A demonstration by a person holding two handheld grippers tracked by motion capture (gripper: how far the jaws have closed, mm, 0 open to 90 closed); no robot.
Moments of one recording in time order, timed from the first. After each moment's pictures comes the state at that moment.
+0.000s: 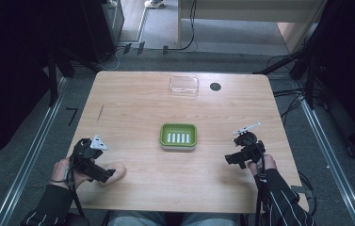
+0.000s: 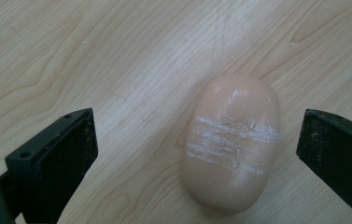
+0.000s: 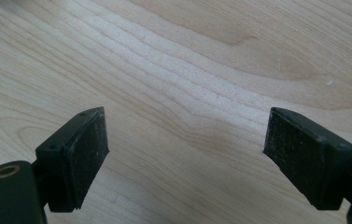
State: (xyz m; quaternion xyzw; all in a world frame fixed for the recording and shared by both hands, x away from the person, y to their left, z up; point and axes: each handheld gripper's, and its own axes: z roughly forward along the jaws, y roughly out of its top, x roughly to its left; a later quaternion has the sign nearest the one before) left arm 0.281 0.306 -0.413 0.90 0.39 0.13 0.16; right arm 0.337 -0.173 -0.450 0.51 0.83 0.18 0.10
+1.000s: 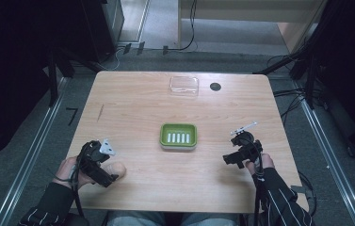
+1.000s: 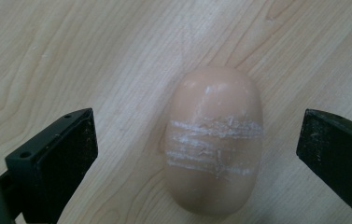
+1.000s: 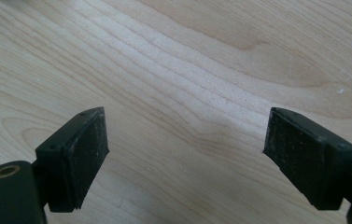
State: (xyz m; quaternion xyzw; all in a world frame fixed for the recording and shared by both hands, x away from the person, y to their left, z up) left arm 0.282 0.290 -0.422 0.93 0.32 0.11 0.13; right arm 0.340 -0.166 -0.451 0.50 0.84 0.17 0.09
